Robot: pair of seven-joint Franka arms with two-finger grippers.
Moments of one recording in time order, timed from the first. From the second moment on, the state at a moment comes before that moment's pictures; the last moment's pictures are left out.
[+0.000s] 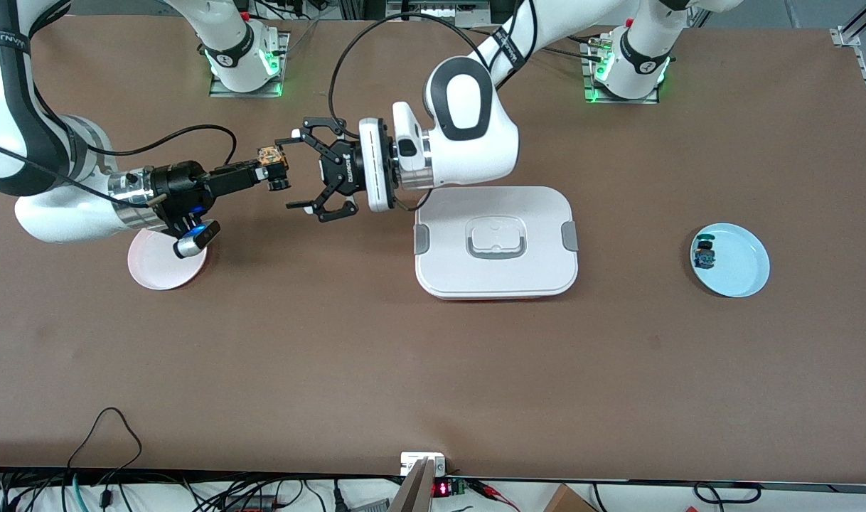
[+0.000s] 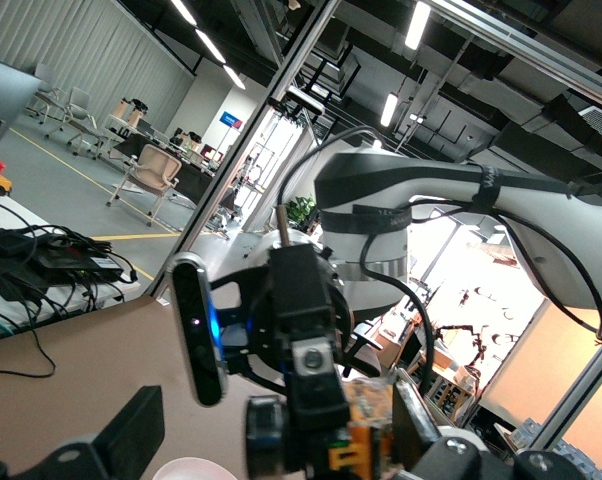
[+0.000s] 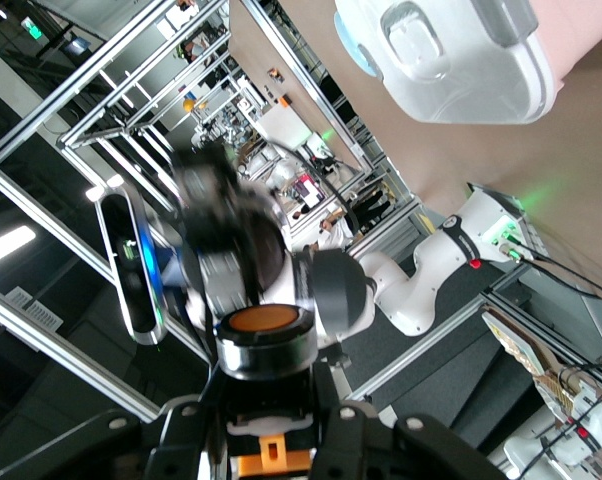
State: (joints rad) left arm -0.59 0.67 -0.29 -1.26 -1.94 2.52 1.65; right arm 0.08 0.27 -0.06 -1.88 1.43 1.35 0.09
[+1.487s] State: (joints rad) left arm 0.38 0.73 -0.20 -1.23 -0.93 1.89 1.84; right arm -0.06 0.20 -0.07 -1.85 0.46 1.39 -0.42
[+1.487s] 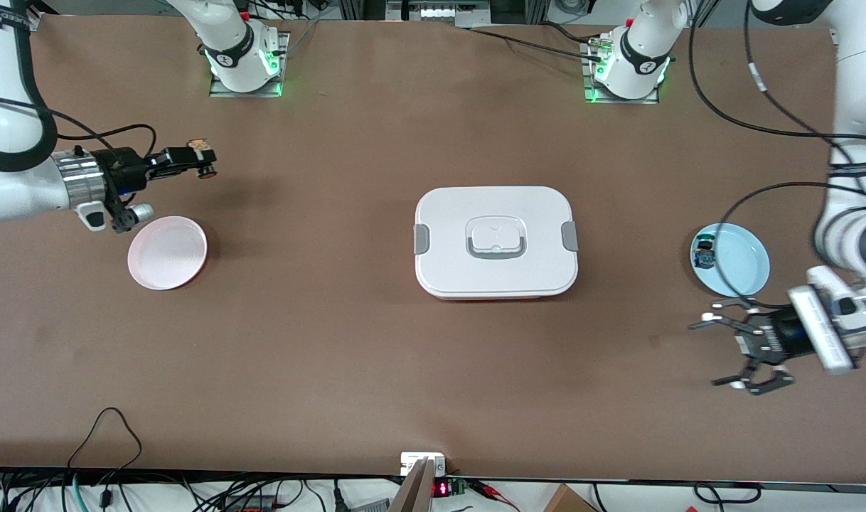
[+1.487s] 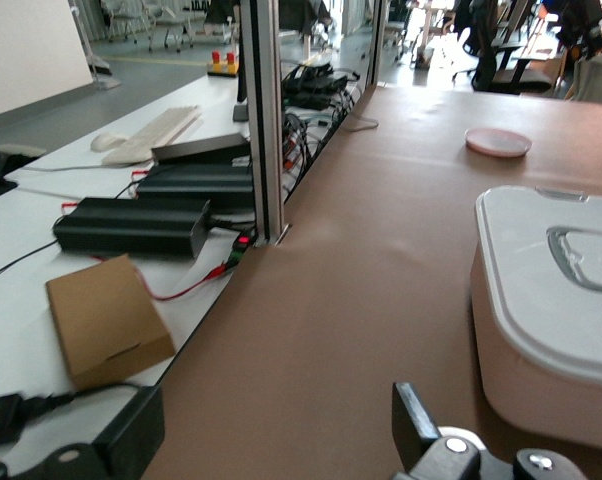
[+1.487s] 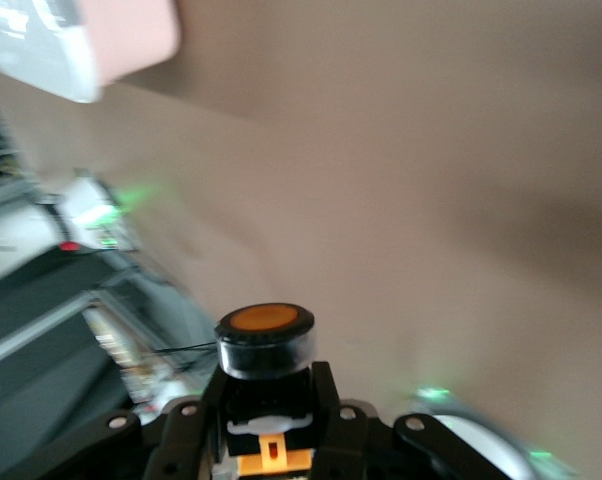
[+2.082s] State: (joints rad) left arm 0.38 0.61 -0.18 -1.14 -0.42 1.87 1.35; right arm -0.05 0.23 -0.07 -1.91 0.04 1.78 -0.88
